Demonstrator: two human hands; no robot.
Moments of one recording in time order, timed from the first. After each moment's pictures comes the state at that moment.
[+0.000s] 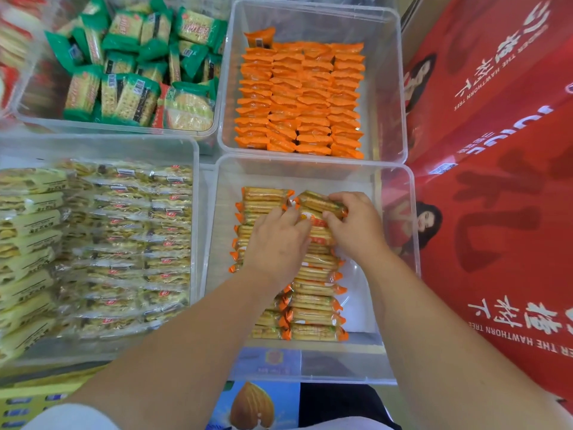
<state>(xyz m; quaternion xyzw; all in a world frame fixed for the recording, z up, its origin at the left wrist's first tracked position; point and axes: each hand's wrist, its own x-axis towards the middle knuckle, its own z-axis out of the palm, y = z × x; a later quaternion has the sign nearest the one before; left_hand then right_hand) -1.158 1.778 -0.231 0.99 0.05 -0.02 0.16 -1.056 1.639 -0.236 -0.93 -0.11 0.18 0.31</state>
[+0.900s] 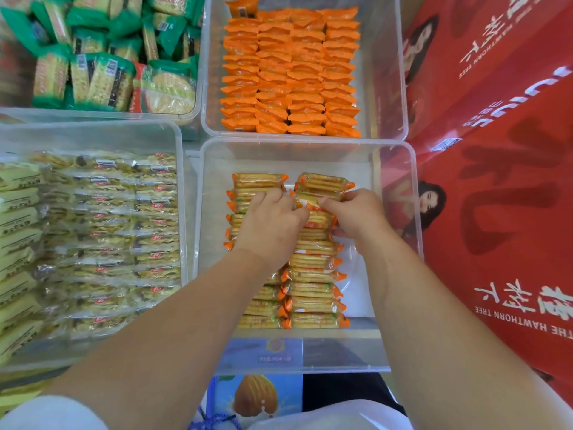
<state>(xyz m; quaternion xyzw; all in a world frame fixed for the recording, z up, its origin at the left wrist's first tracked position) -1.148 1.785 -0.234 1.00 -0.04 -0.03 0.06 -1.055 1.641 -0.246 -0.83 0.15 0.30 0.44</state>
